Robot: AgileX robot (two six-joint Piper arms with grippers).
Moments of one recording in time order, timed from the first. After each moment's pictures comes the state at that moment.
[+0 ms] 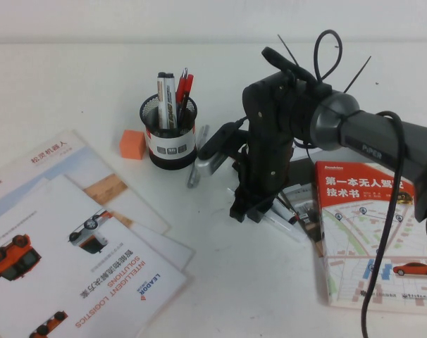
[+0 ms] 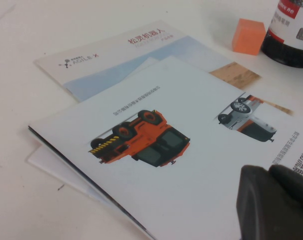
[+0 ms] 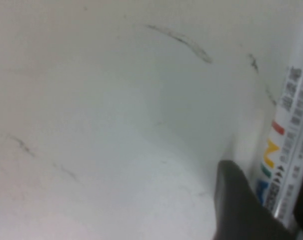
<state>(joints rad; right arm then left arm) 0.60 2.24 -1.86 -0.02 1.17 -0.36 -0.13 -0.01 0.02 0.01 0.39 -0.13</state>
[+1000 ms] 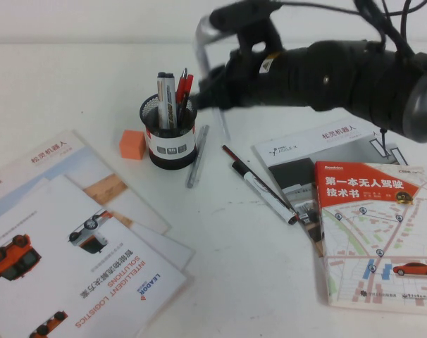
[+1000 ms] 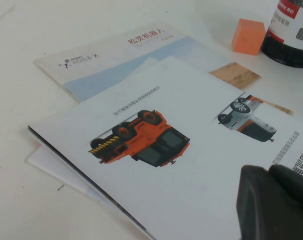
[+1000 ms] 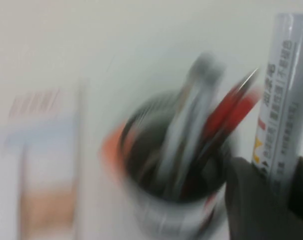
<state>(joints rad) 0.59 1.88 -1.57 0.31 0.31 -0.26 -0.13 -0.01 0.02 0.01 0.39 -0.13</state>
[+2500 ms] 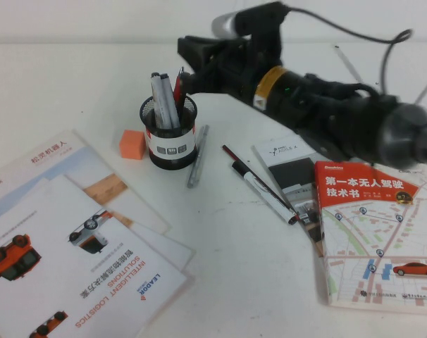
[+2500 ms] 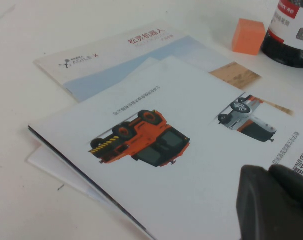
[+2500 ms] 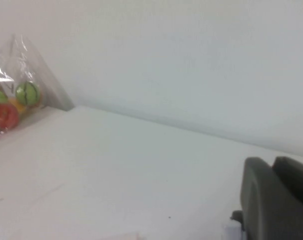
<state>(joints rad) 0.55 1.99 -1.45 -0.53 -0.54 0.66 -0.13 -0.01 0.02 0.01 0.39 -0.13</state>
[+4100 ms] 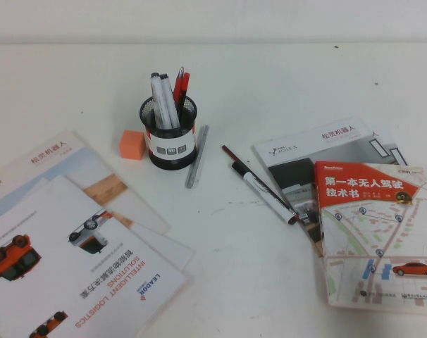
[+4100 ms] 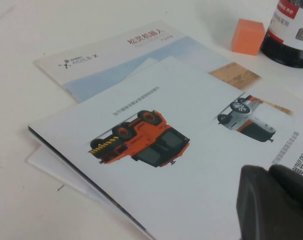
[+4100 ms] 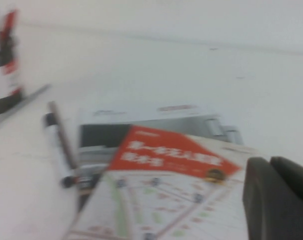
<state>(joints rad) 0.24 0.43 -0.18 -0.20 0.05 0.17 -0.13 -0.01 0.02 0.01 0.39 -0.13</state>
